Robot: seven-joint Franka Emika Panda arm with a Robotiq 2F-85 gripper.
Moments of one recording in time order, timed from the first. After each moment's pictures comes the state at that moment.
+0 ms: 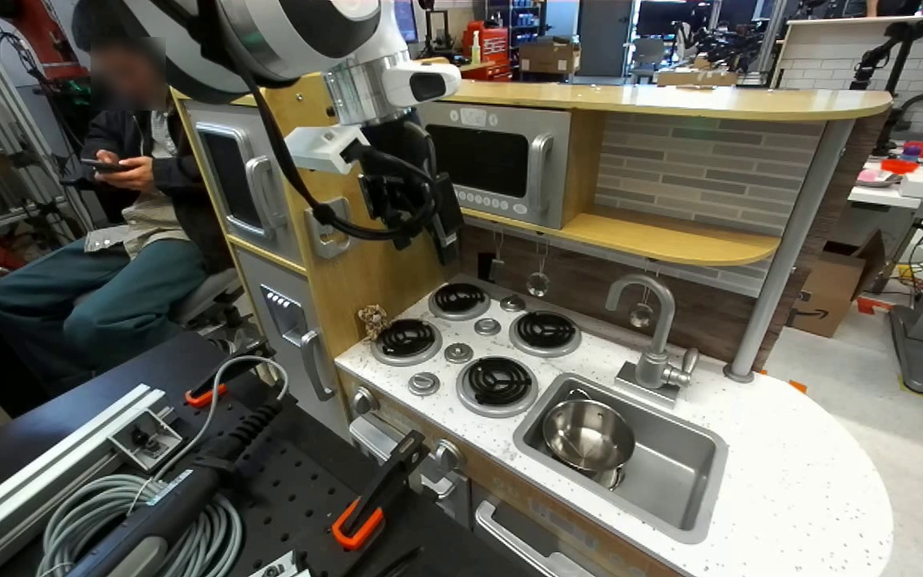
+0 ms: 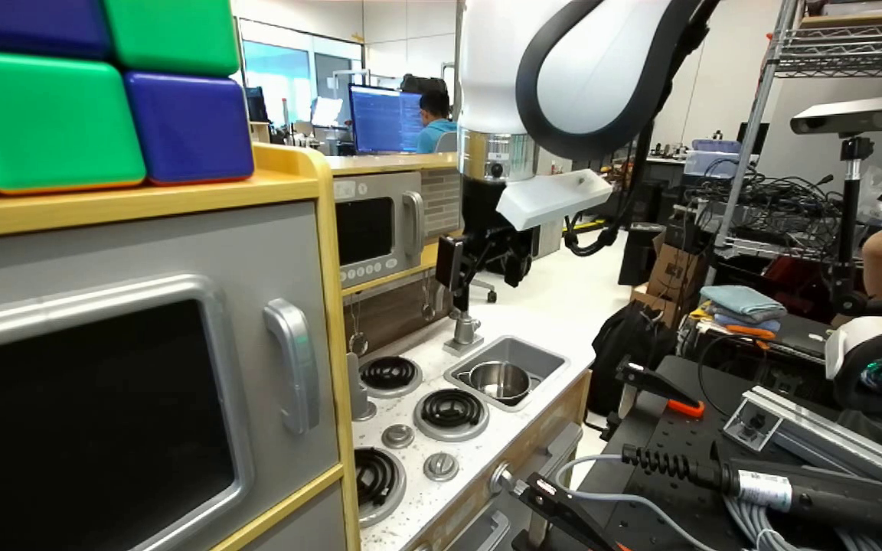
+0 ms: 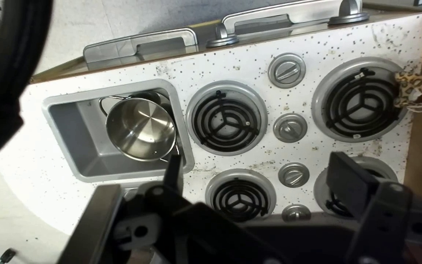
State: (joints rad) arm 0.06 0.19 -0.03 -2.40 -0.39 2.69 0.52
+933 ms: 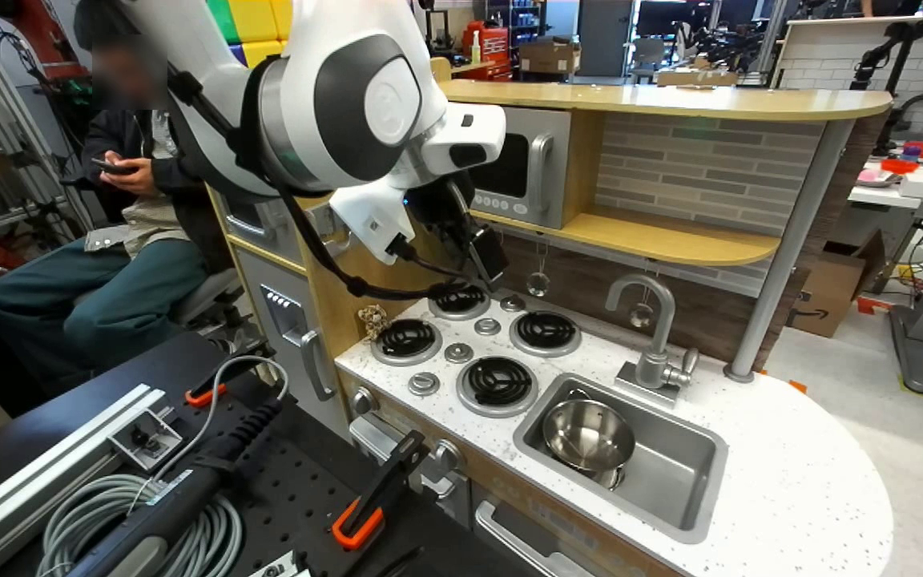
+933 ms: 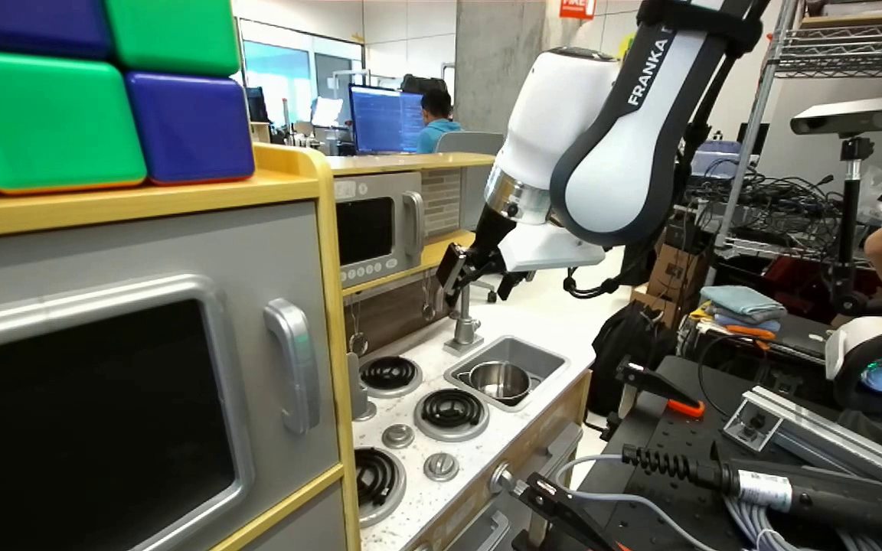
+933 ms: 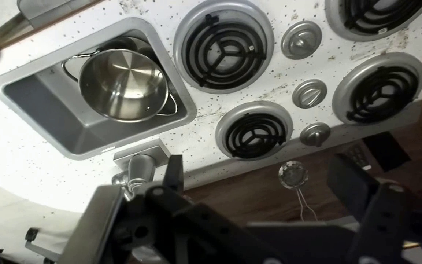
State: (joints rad) arm 0.15 0.37 -0.25 -2.44 -0.37 3.22 0.64
